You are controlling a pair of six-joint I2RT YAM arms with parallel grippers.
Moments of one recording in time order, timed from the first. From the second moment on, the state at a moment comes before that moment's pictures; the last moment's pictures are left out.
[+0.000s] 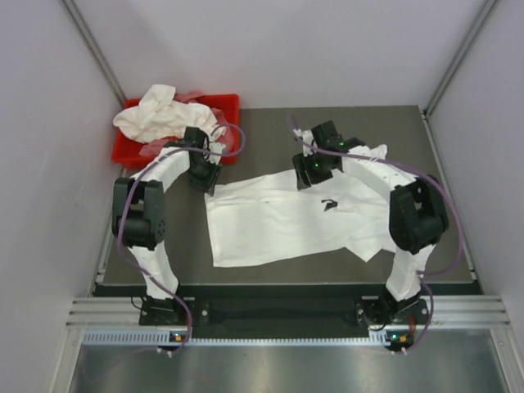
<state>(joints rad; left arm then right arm) -0.14 1.87 1.41 -0.76 0.16 0.26 0.42 1.82 1.46 -0.63 -0.22 0.03</state>
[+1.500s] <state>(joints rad) -0.17 1.73 1.18 -0.76 0.23 0.43 0.51 2.07 1.61 -0.52 -0.29 0.17</state>
